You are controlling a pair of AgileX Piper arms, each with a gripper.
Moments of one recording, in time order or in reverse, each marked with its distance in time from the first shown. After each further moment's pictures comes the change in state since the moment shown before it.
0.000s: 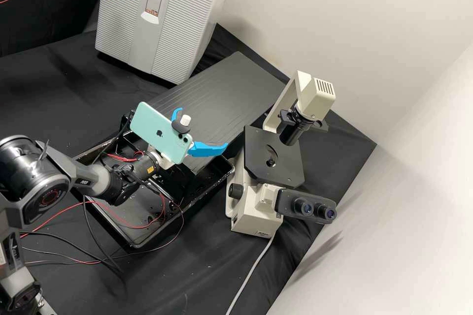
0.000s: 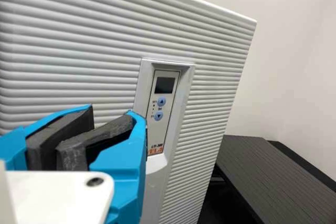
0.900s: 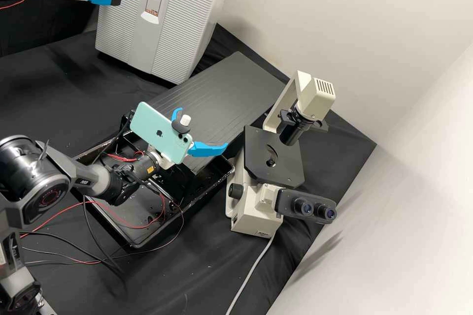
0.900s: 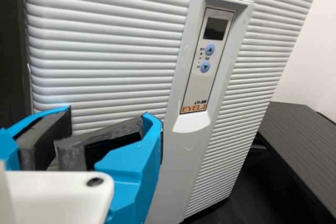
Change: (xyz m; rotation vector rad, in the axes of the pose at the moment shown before) left arm 0.013 -0.020 -0.028 0.013 0.170 -0.076; right arm 0.000 0.000 0.000 0.000 0.000 0.000
